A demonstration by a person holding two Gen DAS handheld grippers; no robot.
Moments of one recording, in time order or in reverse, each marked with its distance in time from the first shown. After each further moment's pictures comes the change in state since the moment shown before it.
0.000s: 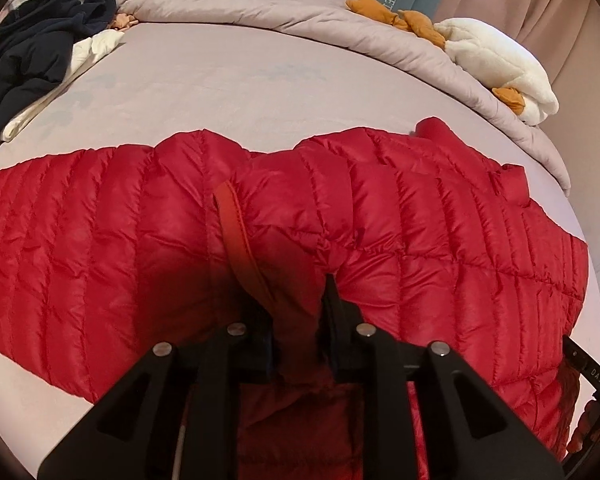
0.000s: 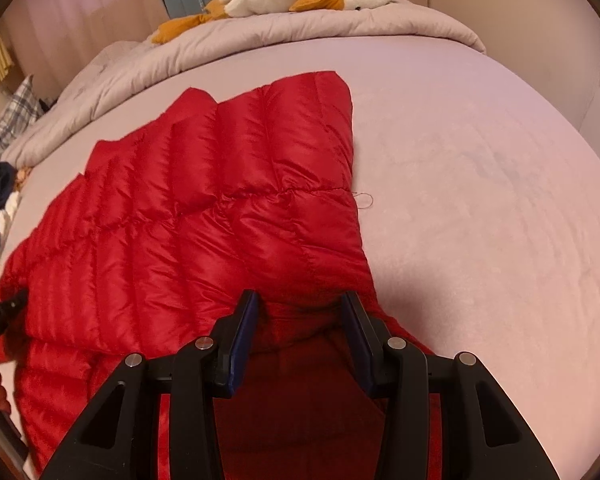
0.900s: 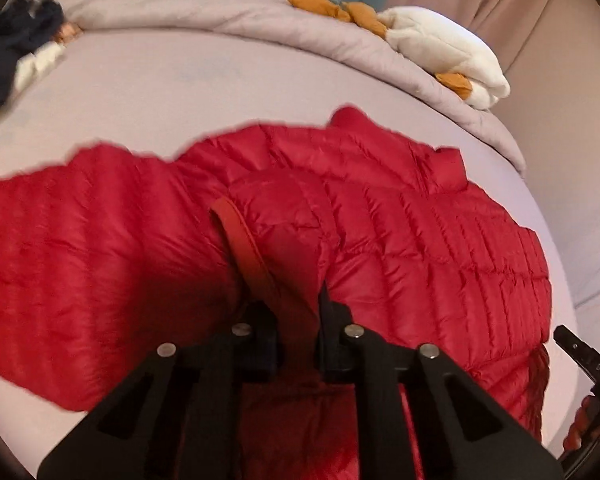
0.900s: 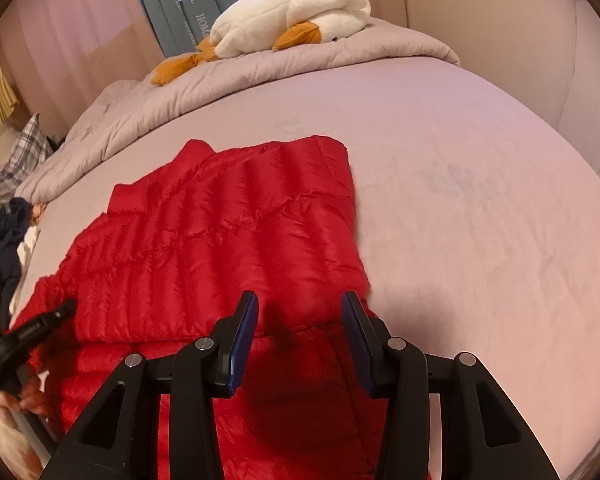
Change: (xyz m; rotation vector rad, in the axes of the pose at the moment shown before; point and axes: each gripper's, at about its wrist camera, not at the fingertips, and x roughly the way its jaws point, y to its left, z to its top) left arm -0.015 -0.052 -0.001 0.083 -0.009 -0.151; right arm -0.055 -0.024 -0.011 0.078 -0.094 0.042
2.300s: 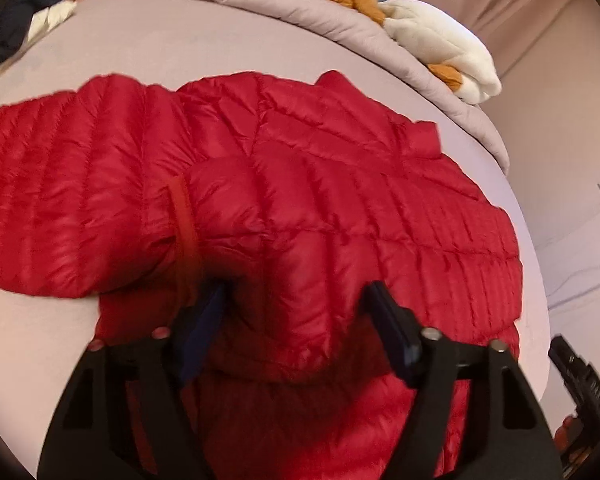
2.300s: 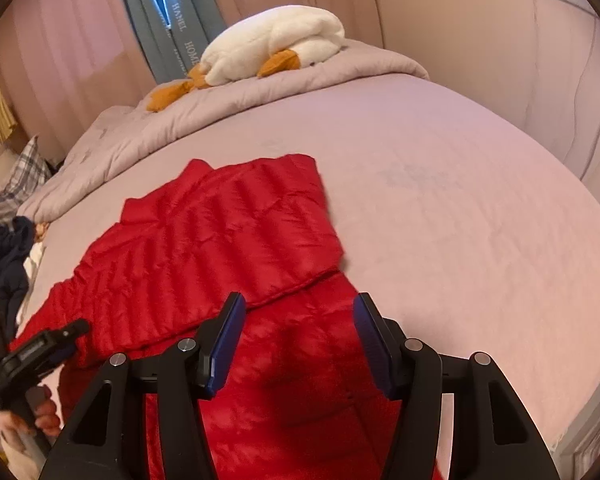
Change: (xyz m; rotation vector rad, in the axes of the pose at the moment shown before) left arm -0.008 -0.002 -0.036 -0.113 0.099 -0.086; right arm -0.059 -0.008 -0.032 0.065 -0.081 -0.037
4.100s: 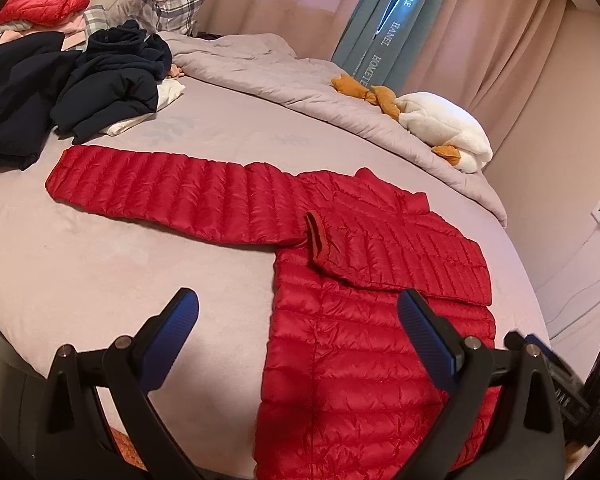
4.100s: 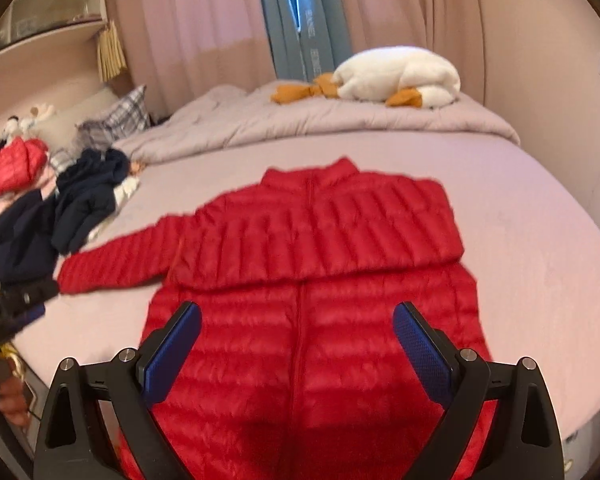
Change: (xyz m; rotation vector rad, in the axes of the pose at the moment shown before) left arm -0.212 0.028 -0.102 -0.016 -0.316 0.128; right arm -0.067 0.099 -0.060 -0.311 -0.068 0.229
